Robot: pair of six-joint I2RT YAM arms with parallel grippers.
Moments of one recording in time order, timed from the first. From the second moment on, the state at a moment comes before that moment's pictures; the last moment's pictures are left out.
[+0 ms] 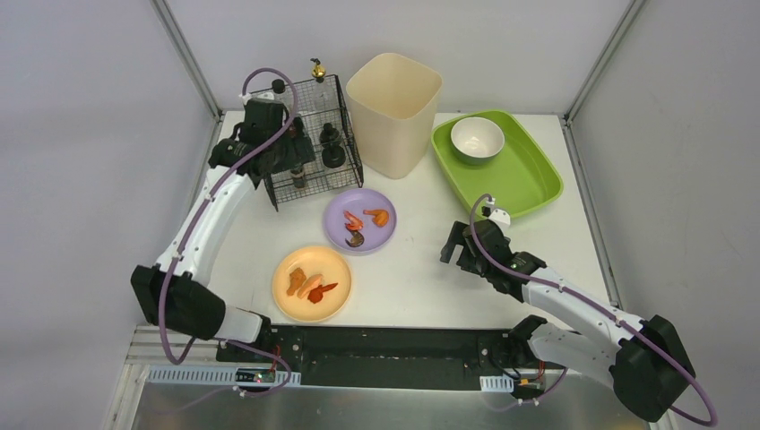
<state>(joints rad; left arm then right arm) -0.24 1.44 1.48 -0.78 -0.22 -0.48 0.68 0.98 0.49 -0.37 0.32 0.81</state>
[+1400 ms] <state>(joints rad) -0.41 0.72 0.90 -0.83 0.10 -0.42 0.87 1.58 0.66 0.23 0.25 1.28</state>
